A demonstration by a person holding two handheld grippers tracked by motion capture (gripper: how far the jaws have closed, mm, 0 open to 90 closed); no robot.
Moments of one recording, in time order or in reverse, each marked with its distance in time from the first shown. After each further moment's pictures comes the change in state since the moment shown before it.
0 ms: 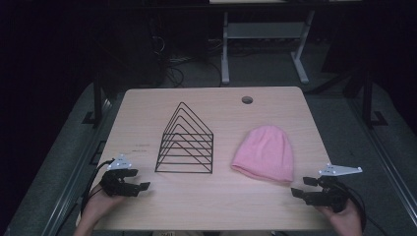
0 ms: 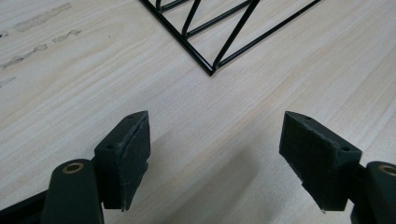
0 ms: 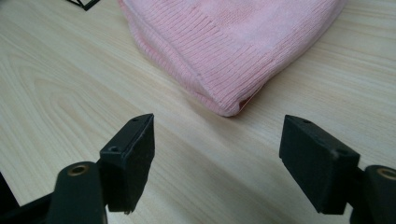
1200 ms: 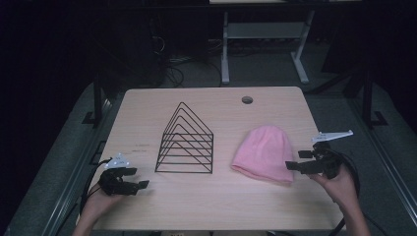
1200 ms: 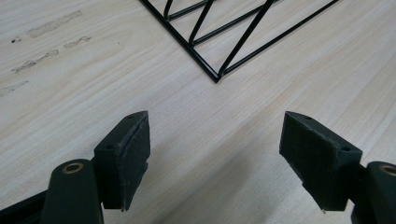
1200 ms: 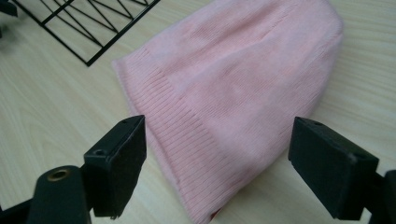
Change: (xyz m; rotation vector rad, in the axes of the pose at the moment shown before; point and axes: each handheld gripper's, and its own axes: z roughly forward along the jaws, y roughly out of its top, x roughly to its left) left arm 0.004 0.000 -0.004 -0.034 -0.007 -0.025; right arm -0.021 0.086 0.009 0.043 0.048 0.007
